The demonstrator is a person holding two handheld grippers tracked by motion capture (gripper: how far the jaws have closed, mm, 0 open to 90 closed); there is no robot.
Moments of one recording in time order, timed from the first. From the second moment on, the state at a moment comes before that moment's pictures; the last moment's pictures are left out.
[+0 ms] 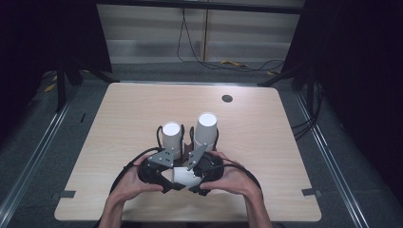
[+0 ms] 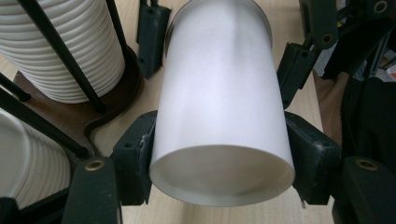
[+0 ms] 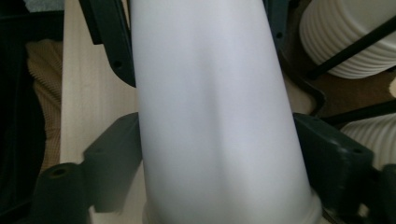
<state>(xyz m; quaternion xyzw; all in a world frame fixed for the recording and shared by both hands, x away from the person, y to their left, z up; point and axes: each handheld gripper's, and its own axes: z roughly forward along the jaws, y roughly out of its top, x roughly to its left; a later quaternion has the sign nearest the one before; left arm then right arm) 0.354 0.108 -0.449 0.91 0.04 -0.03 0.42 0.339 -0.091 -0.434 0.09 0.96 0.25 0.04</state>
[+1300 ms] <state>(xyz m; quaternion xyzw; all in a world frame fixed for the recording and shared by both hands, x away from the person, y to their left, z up) 0.341 0.138 -0.461 0.83 0.10 0.01 0.54 0.319 -0.145 -0.465 0.20 0.89 0.40 0.07</state>
